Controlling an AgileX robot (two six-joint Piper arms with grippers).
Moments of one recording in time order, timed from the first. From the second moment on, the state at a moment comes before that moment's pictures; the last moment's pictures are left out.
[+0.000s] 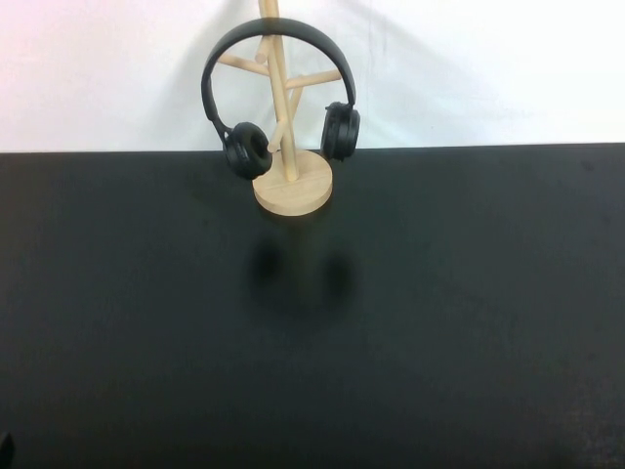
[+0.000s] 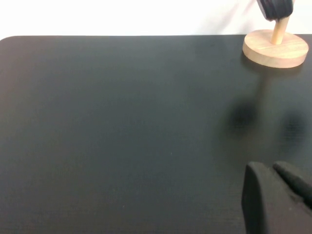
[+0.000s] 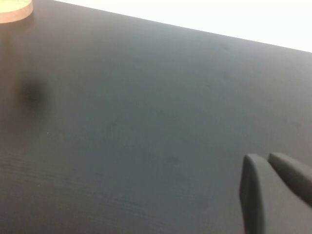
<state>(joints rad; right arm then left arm) 0.02 -0.01 0.02 0.18 0.40 -0.34 -0.06 -0.01 0.02 -0.11 0.37 0.14</state>
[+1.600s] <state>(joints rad) 0.02 -0.01 0.02 0.18 0.41 -0.34 -0.06 0.91 -0.76 -0.72 0.49 0.92</state>
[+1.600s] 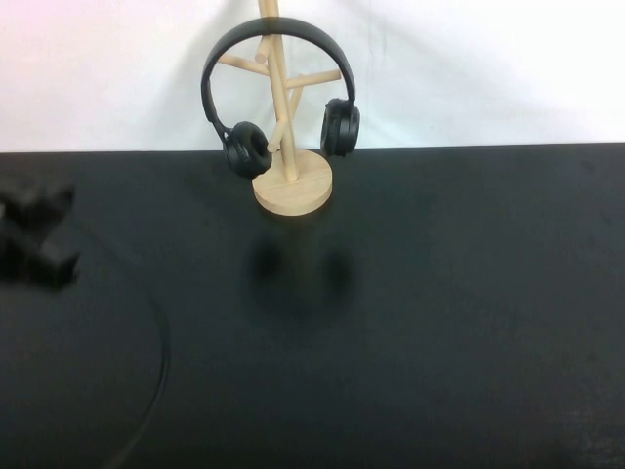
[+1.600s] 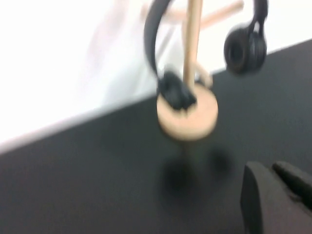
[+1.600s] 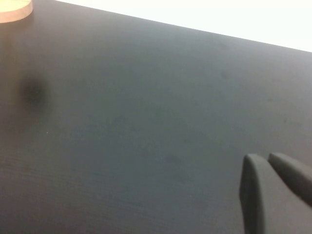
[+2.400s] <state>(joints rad) 0.02 -0.01 0.02 0.18 0.41 -0.34 -0.18 1.64 -1.24 -1.67 0.35 2.49</state>
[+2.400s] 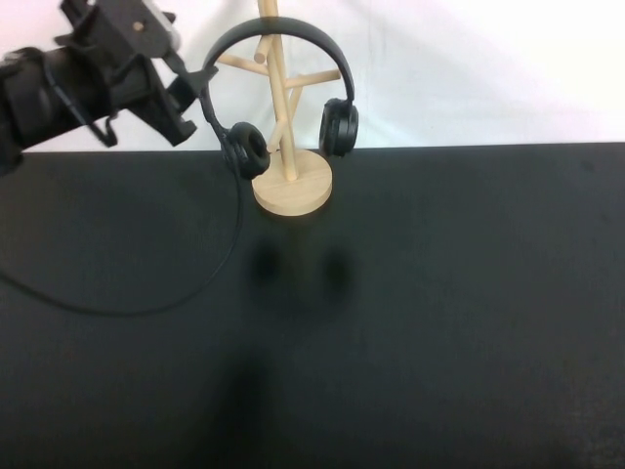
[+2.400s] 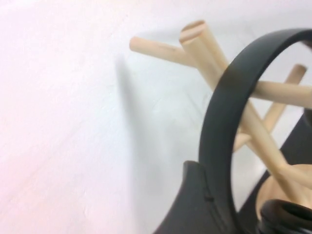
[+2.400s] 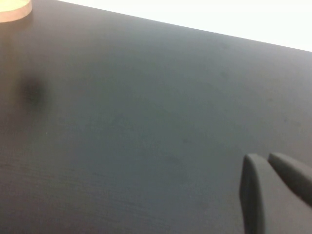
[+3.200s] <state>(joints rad) 0.02 -0.01 0.02 0.18 0.41 -0.34 -0.18 1.99 -1.57 -1.70 0.40 2.54</state>
